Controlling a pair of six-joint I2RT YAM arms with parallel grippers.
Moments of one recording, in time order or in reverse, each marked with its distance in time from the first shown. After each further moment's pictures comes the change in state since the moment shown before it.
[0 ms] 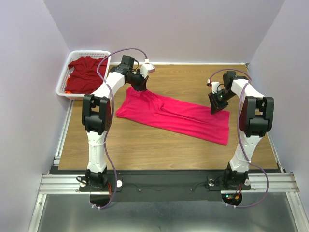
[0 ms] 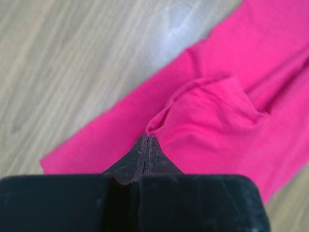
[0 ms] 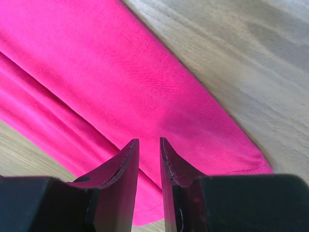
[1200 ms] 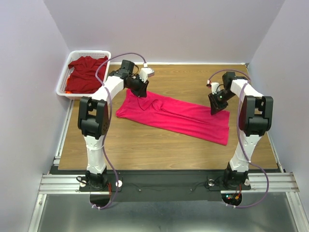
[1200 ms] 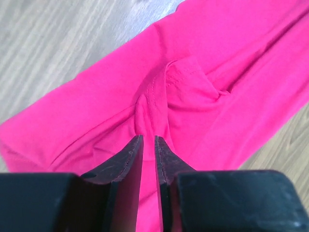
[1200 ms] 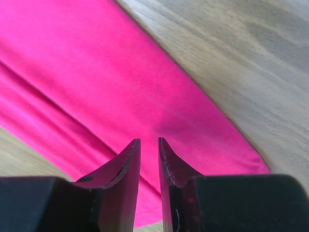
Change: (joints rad) left arm -0.013 -0.152 -0.199 0.018 -0.010 -0.089; right arm 0.000 0.012 0.000 0.001 0.006 -0.005
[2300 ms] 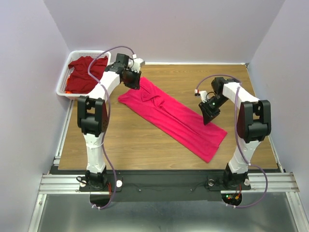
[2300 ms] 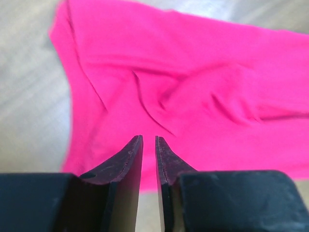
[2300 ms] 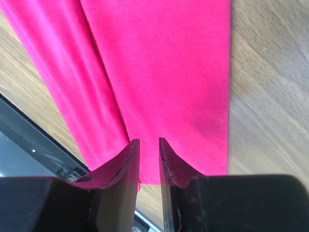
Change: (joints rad) left arm 0.051 0.097 0.178 -0.042 -0.196 -0.254; right arm 0.148 -0.118 -0.114 -0.189 -0.073 -0.131
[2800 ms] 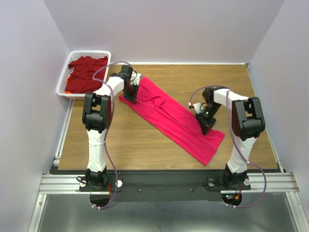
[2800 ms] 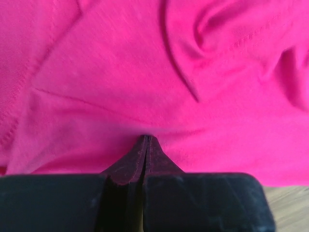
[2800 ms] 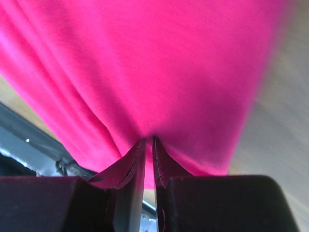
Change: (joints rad) left arm -0.011 0.042 -0.183 -0.030 -0.126 -0.158; right arm 0.063 0.067 -0.122 0.068 0.093 0.059
